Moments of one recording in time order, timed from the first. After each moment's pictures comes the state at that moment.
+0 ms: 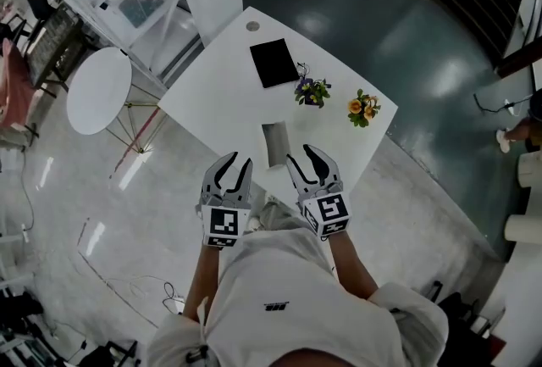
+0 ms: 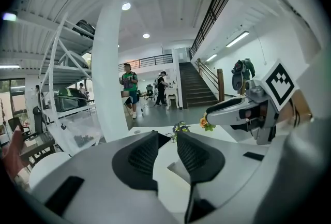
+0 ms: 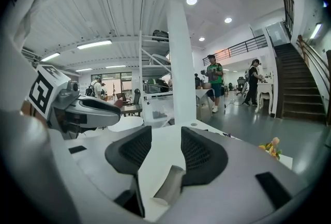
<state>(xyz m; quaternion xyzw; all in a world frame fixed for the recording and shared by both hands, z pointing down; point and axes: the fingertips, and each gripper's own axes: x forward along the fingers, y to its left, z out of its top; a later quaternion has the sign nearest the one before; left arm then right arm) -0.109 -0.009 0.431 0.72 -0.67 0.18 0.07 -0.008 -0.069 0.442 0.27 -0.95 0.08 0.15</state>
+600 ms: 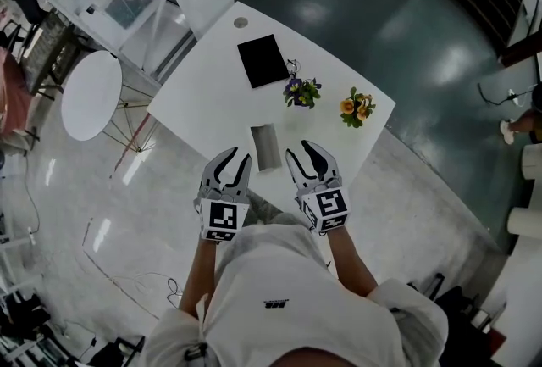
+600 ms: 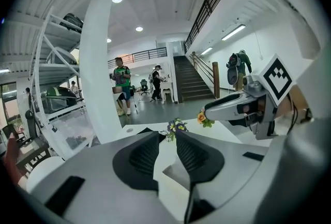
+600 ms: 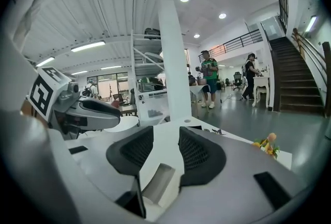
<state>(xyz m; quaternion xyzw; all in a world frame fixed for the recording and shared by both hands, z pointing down) -0.088 -0.063 0.451 0.73 -0.64 0.21 0.09 0.014 -0.120 0.460 0.28 -0.94 0.11 0.15</state>
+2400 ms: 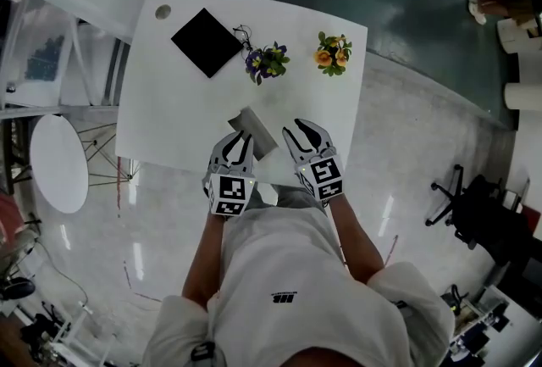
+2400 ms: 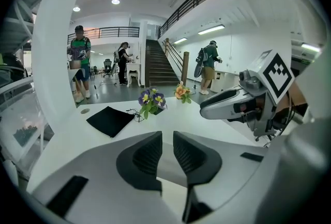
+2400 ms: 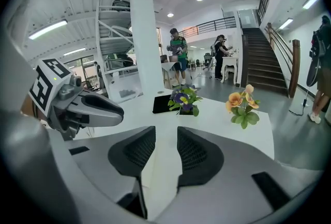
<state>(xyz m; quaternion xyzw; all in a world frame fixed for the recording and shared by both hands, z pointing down) -0.071 -0.130 0.593 0.84 -0.45 0.26 0.17 0.031 -0.151 0.584 0.42 -0.85 0.19 0.25</state>
